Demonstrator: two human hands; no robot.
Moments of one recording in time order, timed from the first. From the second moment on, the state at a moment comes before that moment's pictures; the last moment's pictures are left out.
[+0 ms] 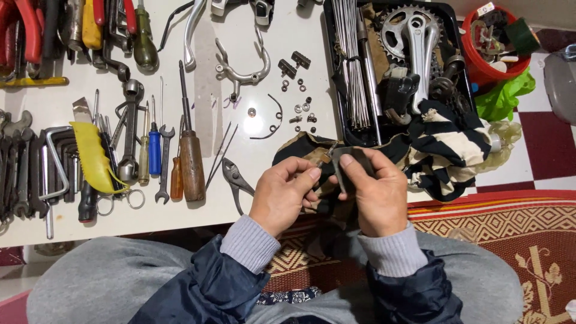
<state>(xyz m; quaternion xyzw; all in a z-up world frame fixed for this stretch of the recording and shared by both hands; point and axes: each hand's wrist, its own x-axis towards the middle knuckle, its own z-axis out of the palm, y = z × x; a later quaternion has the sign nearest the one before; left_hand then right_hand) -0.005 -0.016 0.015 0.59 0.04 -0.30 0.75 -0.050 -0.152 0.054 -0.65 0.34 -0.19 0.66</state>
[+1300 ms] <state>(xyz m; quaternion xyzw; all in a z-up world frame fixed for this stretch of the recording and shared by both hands) -0.015 -0.022 0.025 0.61 0.05 -0.27 0.74 -0.052 -0.139 0.051 -0.57 0.29 -0.15 0.75</state>
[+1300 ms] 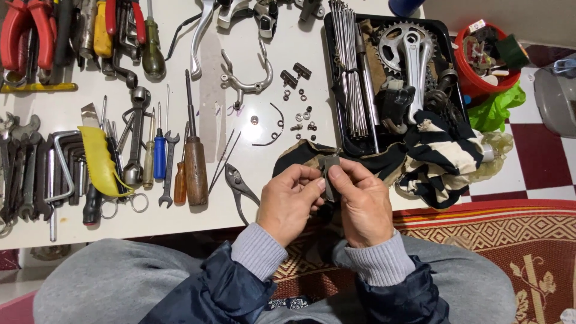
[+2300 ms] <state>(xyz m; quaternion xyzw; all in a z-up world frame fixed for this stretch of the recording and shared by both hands) -0.008 -0.019 0.026 0.56 0.09 -0.27 0.78 -0.060 -0.153 0.047 -0.55 0.29 -0.13 0.78</state>
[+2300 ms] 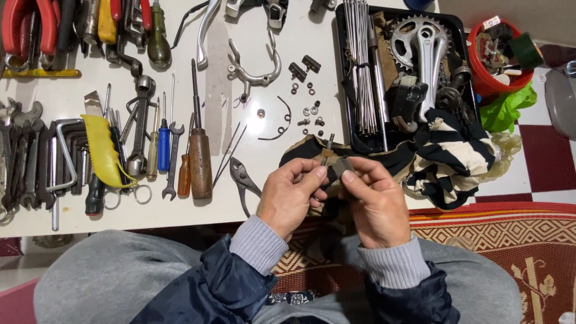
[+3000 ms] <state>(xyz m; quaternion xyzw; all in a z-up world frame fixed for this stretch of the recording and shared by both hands) -0.002 0.001 0.010 0.82 -0.02 -0.28 0.49 -0.056 -0.154 0.014 -0.68 0.31 -0.07 0.66</state>
